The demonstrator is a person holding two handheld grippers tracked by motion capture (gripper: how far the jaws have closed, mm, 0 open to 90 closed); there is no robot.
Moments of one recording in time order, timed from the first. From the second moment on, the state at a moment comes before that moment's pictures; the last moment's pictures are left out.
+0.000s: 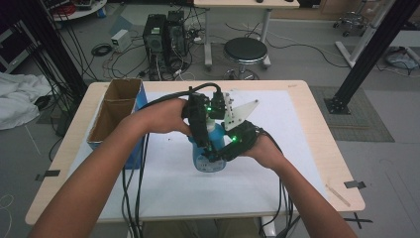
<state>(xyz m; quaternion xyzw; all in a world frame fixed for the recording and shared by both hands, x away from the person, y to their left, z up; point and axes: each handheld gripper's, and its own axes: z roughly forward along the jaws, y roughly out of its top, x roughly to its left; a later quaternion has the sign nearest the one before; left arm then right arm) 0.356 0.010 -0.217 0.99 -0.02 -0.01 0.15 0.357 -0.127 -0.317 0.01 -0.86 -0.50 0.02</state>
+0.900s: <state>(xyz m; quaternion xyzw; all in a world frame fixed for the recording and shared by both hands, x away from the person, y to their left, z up) 0.351 0.010 -0.215 0.99 -0.03 0.01 0.15 0.355 -0.128 -0.316 0.01 -0.87 -0.50 0.01</state>
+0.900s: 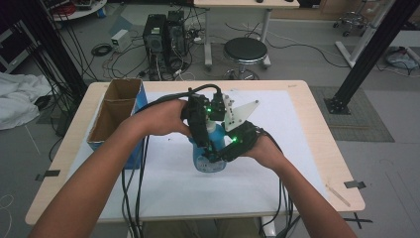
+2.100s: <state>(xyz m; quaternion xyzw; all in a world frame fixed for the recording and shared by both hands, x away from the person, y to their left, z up) 0.380 0.060 -0.205 0.98 0.08 0.05 0.15 0.357 -0.223 -0.299 -0.14 -0.93 -0.34 -0.04</state>
